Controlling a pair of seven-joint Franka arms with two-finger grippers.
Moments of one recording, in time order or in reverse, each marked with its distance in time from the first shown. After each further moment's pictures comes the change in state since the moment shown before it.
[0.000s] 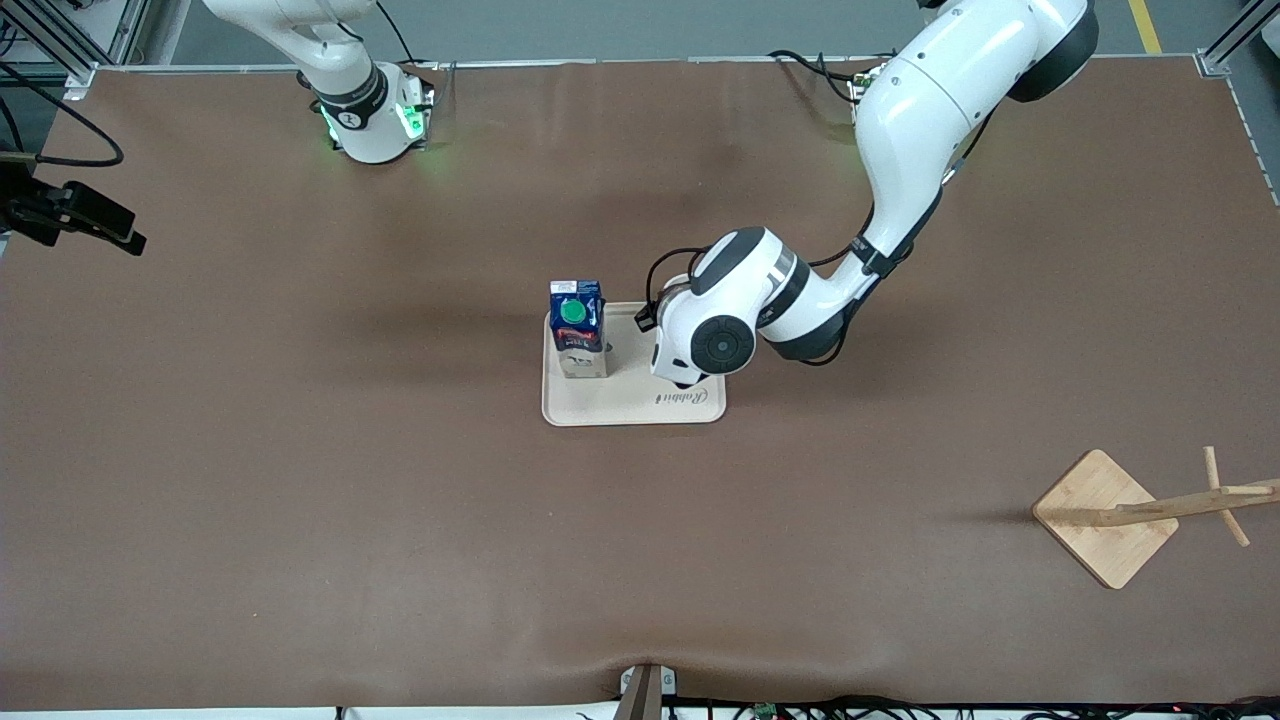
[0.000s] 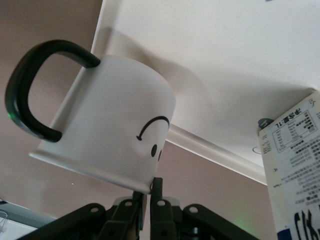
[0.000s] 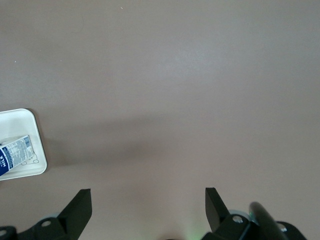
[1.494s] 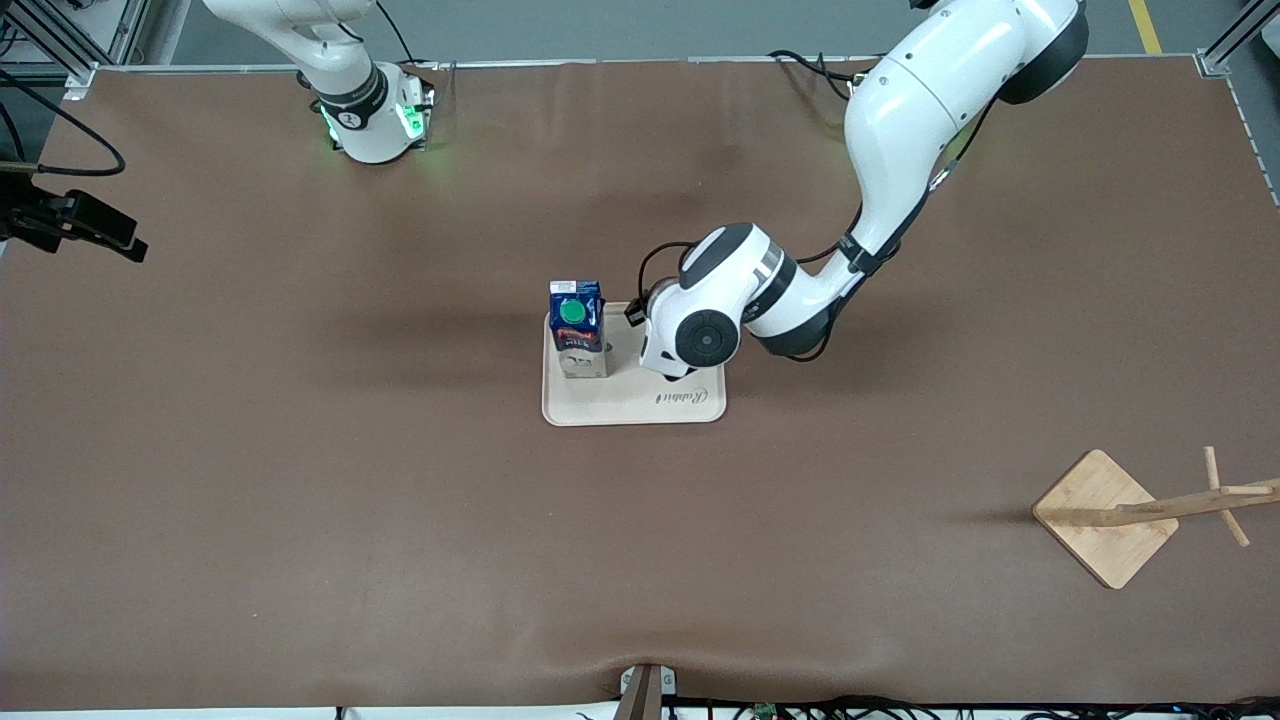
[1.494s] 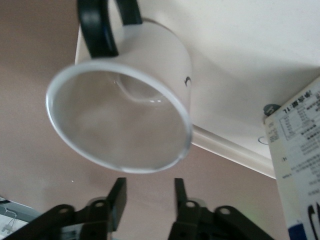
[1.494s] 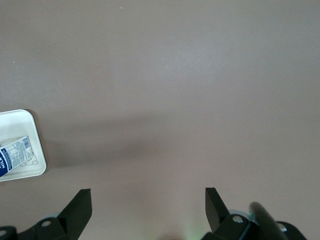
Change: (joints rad) left arm -0.029 0.012 -0.005 0.012 0.000 -0.005 0.004; right arm 0.000 0.016 0.000 0.010 0.000 0.000 0.000
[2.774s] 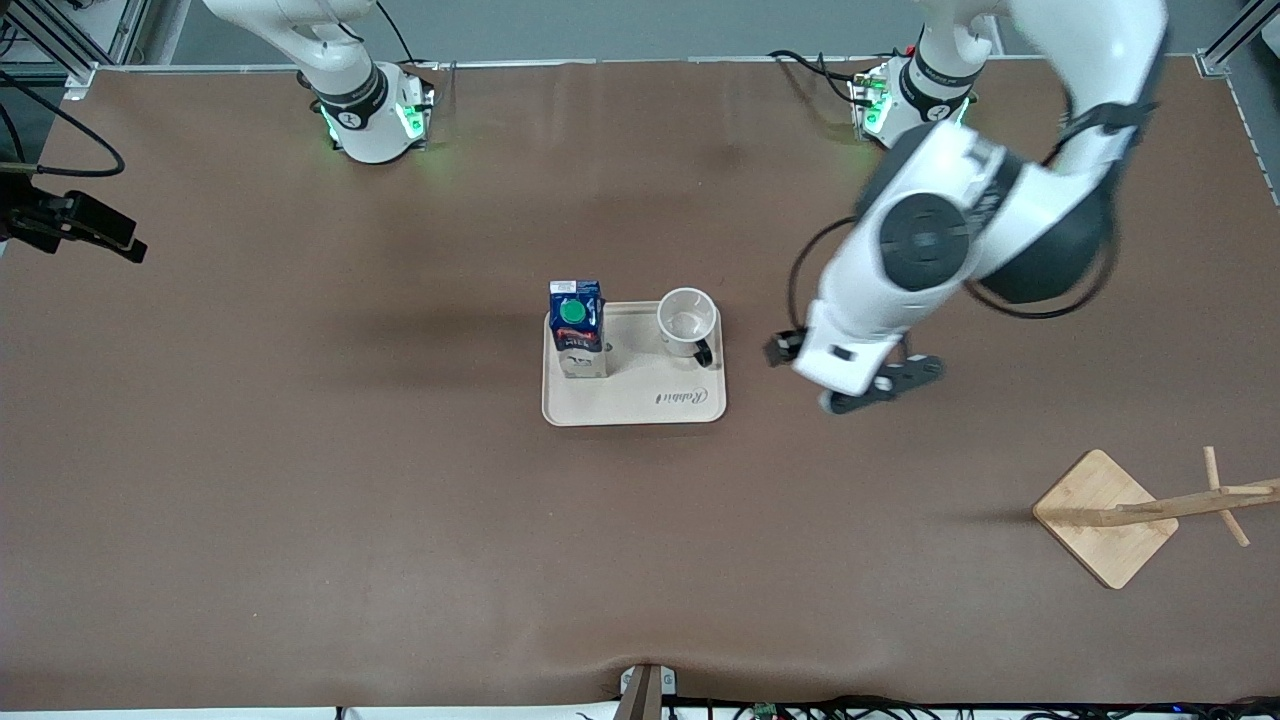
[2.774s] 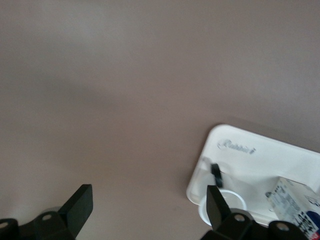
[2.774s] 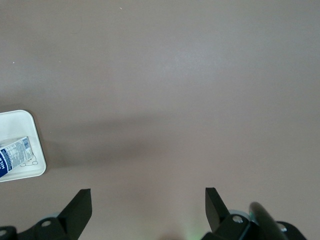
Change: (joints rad) left arm 0.305 -0.390 0.012 0.054 0.319 -0.191 0.377; right arm -0.001 0.002 -0.001 0.001 0.000 0.001 0.000
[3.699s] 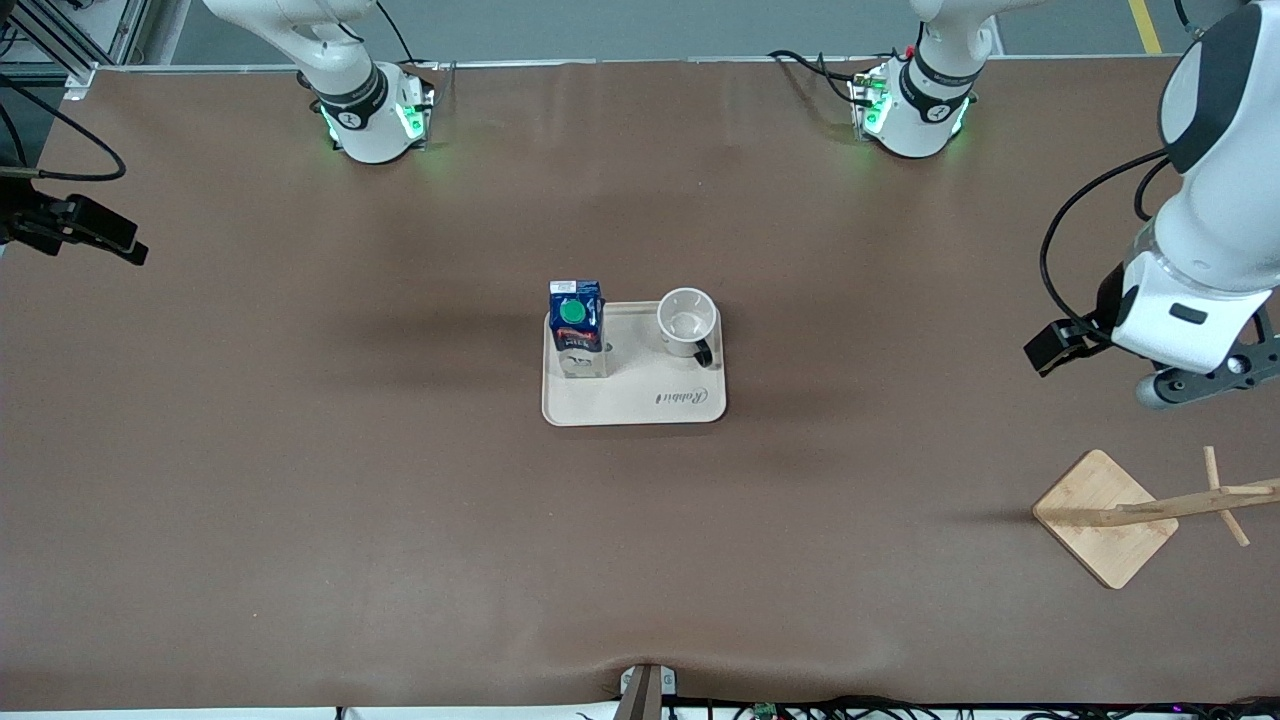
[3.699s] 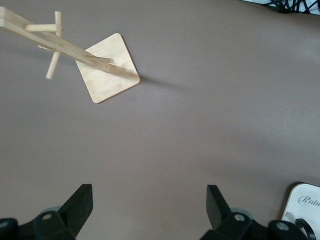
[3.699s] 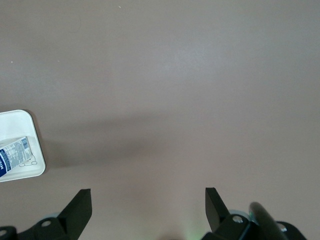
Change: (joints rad) left arm 0.275 -0.180 0.001 -0.004 0.129 -0.030 0.315; right arm -0.002 0.007 -0.002 0.000 0.000 0.000 0.000
